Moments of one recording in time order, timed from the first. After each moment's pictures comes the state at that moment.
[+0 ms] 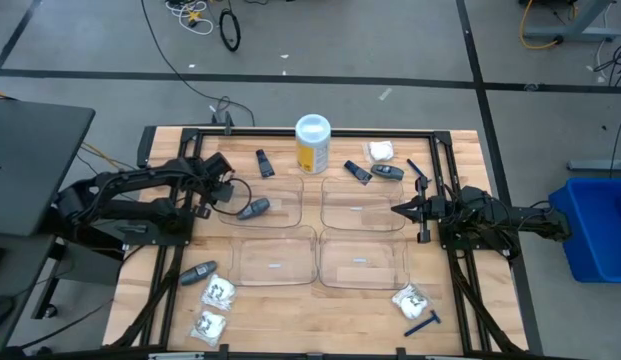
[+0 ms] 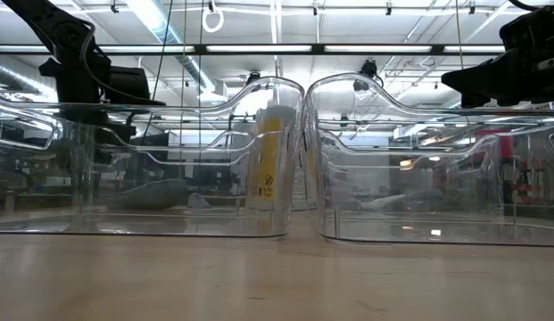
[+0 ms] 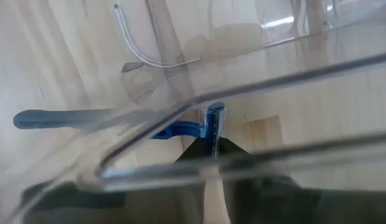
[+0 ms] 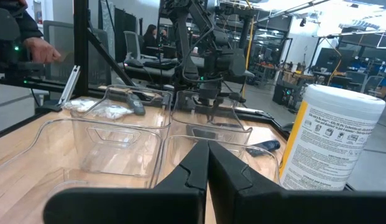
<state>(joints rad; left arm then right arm) 0.63 1.09 0.46 -0.72 -0.07 0.95 -0.06 0.00 0.01 0.02 -0.05 -0.17</state>
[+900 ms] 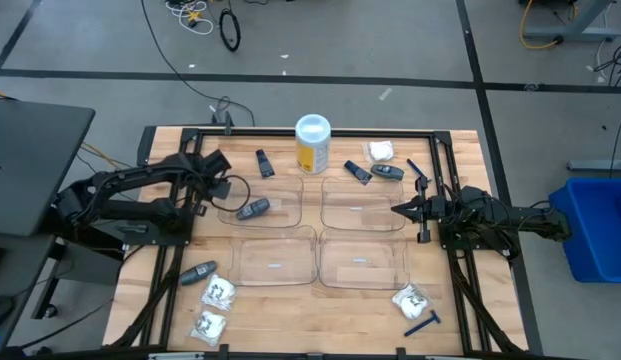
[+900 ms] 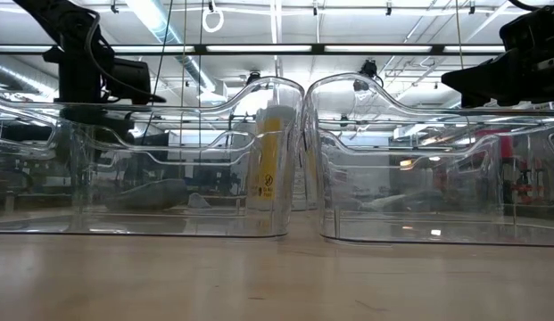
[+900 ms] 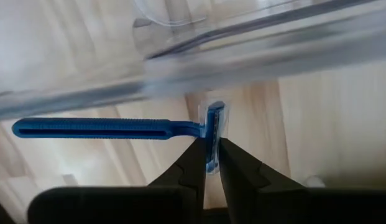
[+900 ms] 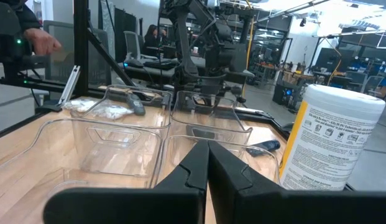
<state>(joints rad) 0.63 1.09 0.55 -0.88 -0.15 0.92 -0.06 0.00 0.01 0.02 -0.05 -0.17</state>
